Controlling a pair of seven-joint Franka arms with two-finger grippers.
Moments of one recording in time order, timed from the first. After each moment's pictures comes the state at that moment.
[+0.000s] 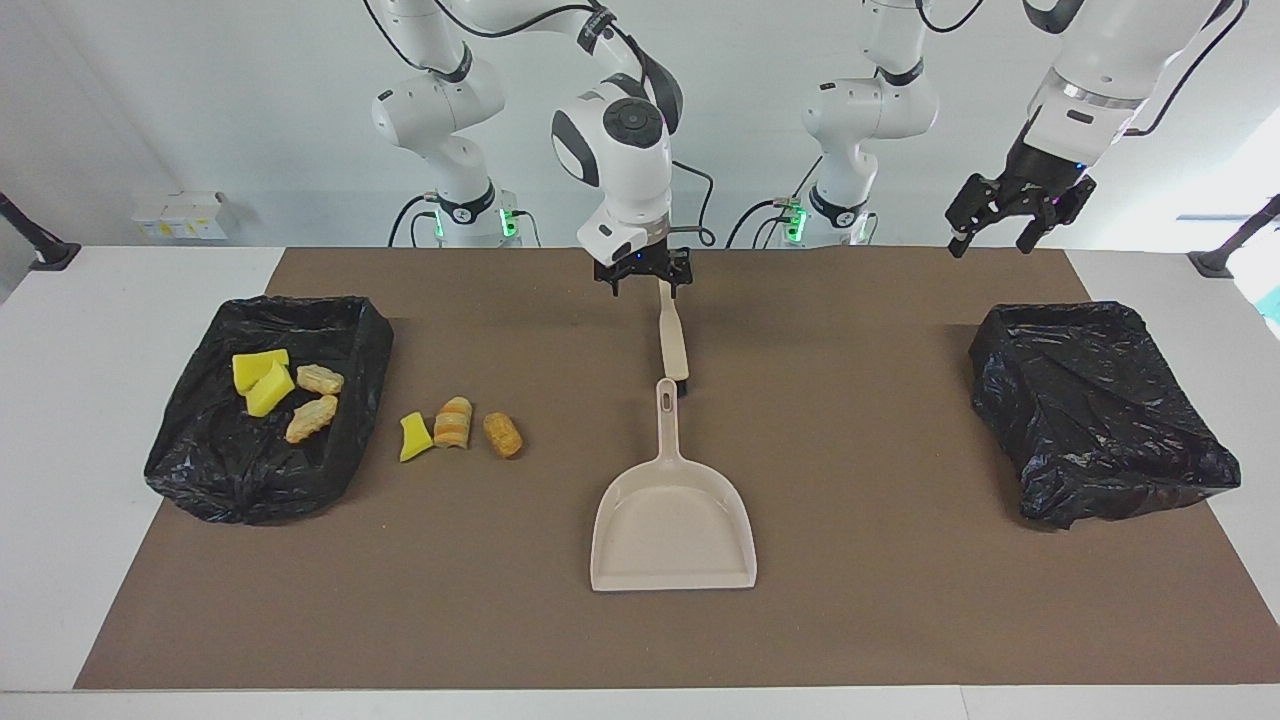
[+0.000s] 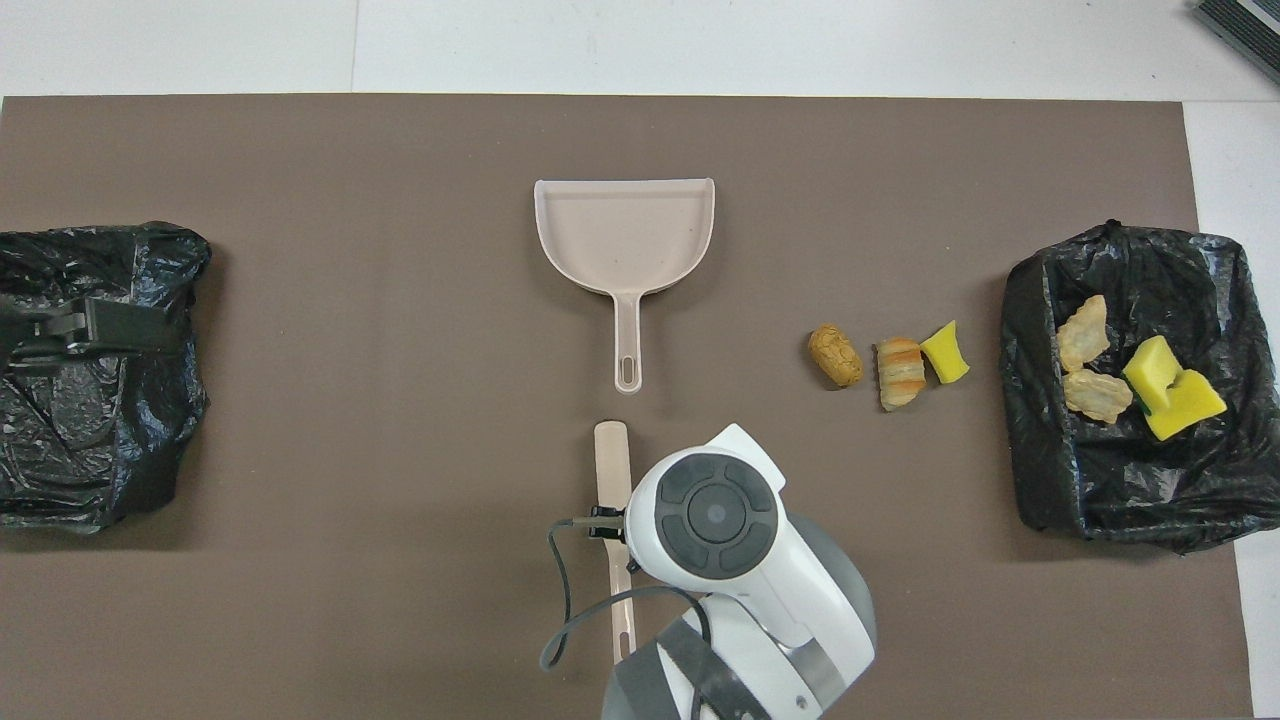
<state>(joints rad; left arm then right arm) -0.04 -0.13 -0.06 -1.70 -0.07 1.70 -0.20 0.62 0.02 0.11 -2.10 0.13 2.06 0.76</state>
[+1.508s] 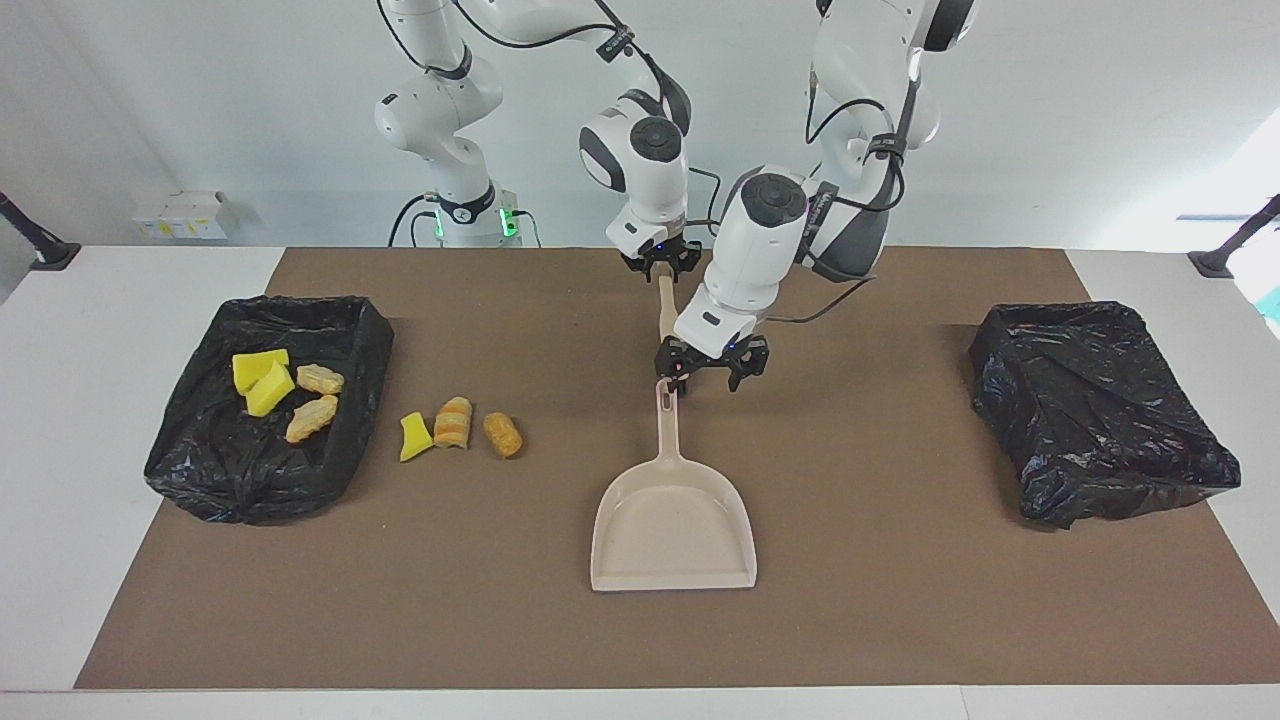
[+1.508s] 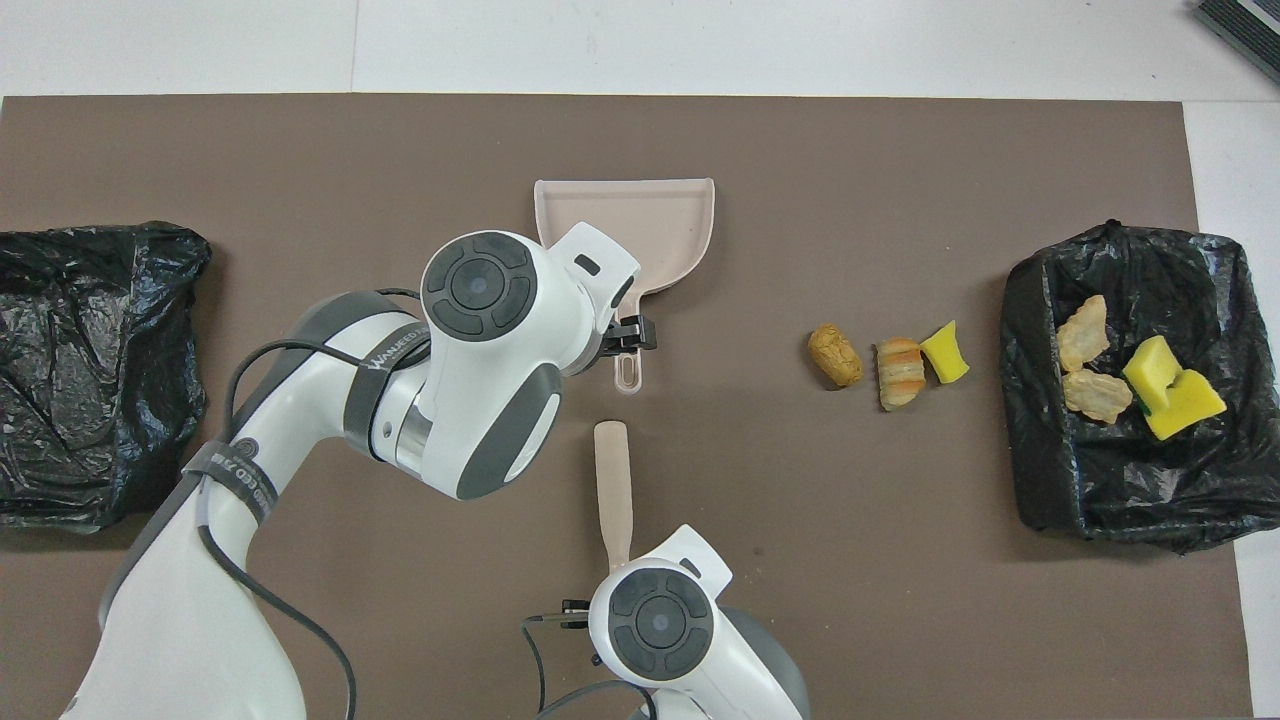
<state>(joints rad) -0.55 0.33 -0.07 -1.72 -0.09 2.20 -0.59 0.76 0.04 0.11 -2.27 0.23 2.24 0.78</state>
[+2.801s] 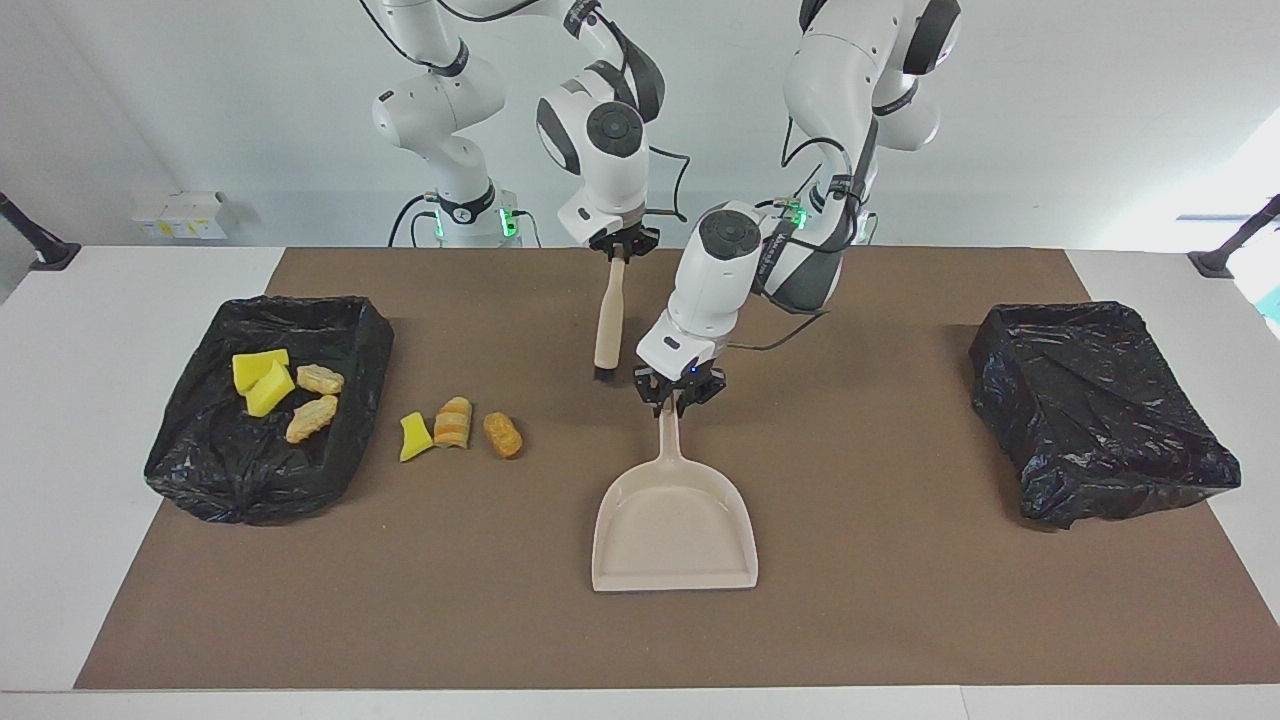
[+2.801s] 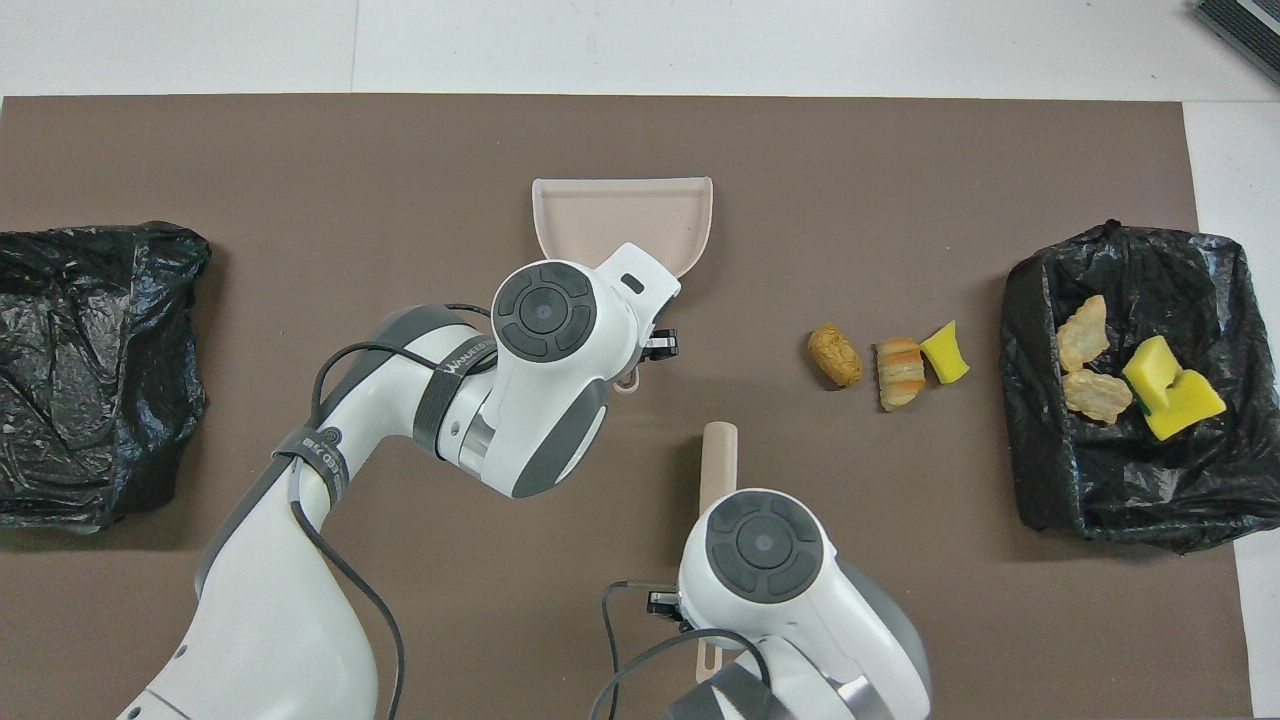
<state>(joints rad) -0.59 0.42 -0.06 -1.70 -0.06 2.28 -0.59 0.58 -0.10 0.09 -2.23 0.19 1.85 0.75</state>
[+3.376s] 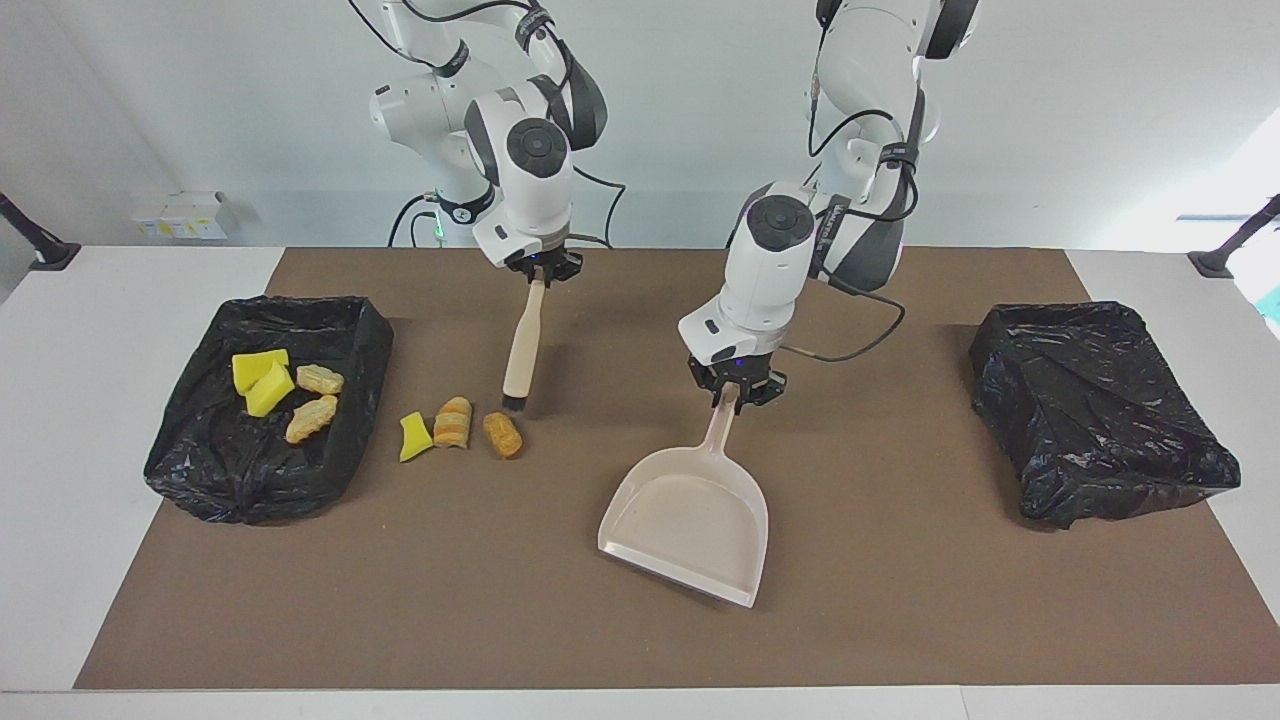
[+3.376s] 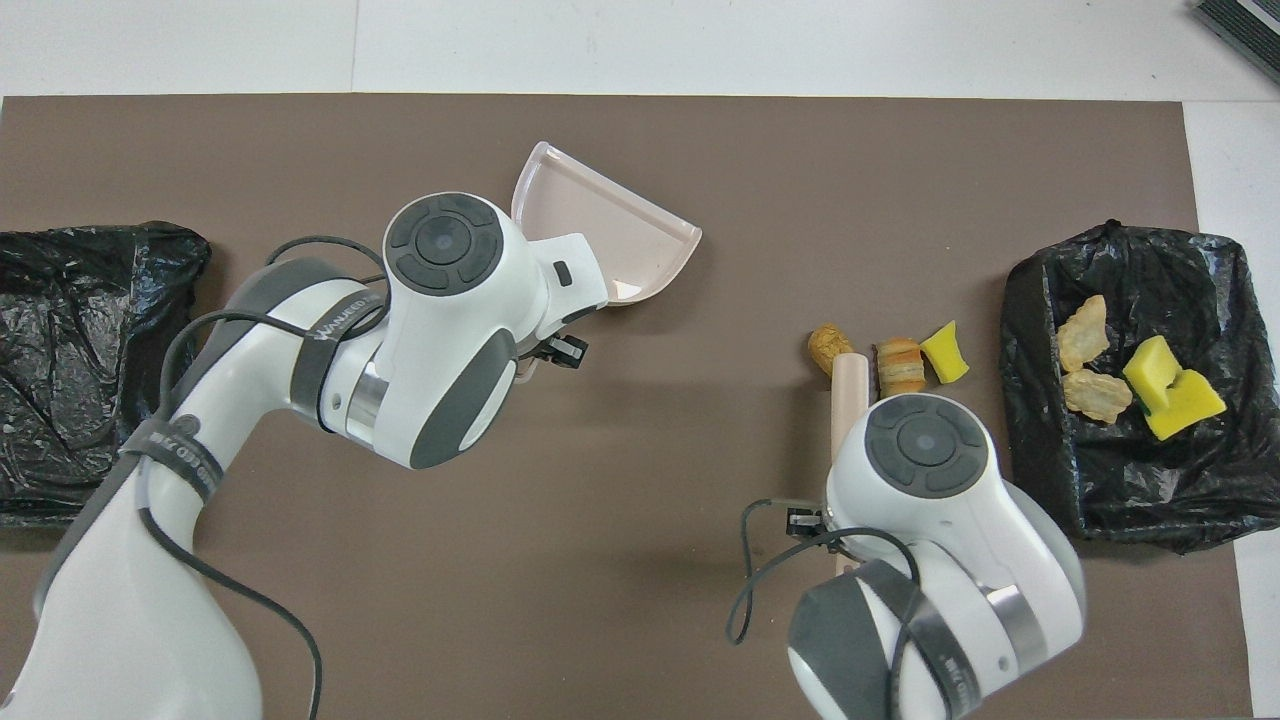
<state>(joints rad) -0.50 0.31 -0.04 -1.68 -0.01 1.99 0.00 0.33 -0.12 0.09 -2.23 -0.02 1.80 0.60</state>
